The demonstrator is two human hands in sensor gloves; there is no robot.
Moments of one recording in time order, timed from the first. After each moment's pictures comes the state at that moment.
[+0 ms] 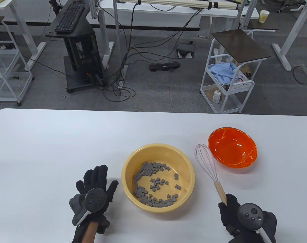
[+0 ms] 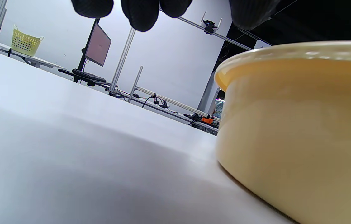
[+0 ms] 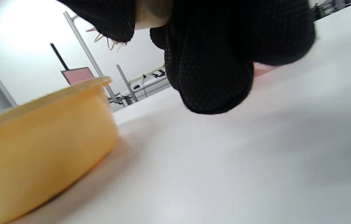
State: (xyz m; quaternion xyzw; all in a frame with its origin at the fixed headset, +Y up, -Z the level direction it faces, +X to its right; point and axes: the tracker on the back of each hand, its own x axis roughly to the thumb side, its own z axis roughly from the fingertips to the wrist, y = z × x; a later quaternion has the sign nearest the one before) left_hand -0.220 -0.753 -0.277 0.09 -0.03 0.17 0.98; right_hand 0.277 -0.730 -0.223 -0.02 0.01 0.97 0.23
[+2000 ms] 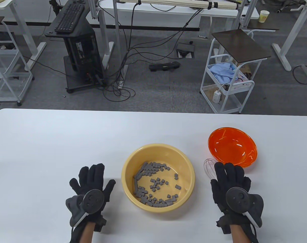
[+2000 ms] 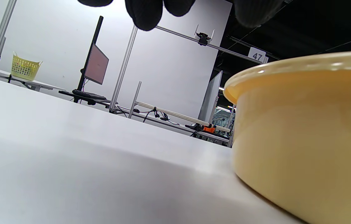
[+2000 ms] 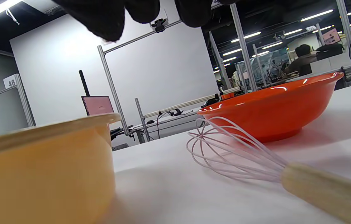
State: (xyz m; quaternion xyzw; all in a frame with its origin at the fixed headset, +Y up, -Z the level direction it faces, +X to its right) left_hand -0.229 -0.749 -0.275 0.13 -0.03 0.13 0.98; right_hand 0.244 -0.707 -0.273 0.03 -0.12 0.97 0.19
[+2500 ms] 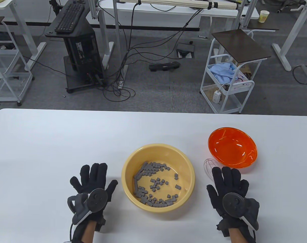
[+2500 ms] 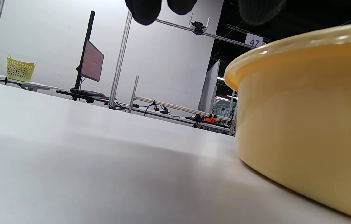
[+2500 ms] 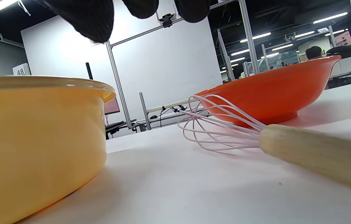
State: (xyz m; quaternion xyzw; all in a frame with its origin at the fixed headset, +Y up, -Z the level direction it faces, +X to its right) left_hand -0.221 -0.750 -0.279 0.11 -0.04 0.10 0.99; right_hand 0.248 -0.731 -0.271 0.05 -0.12 0.98 0.17
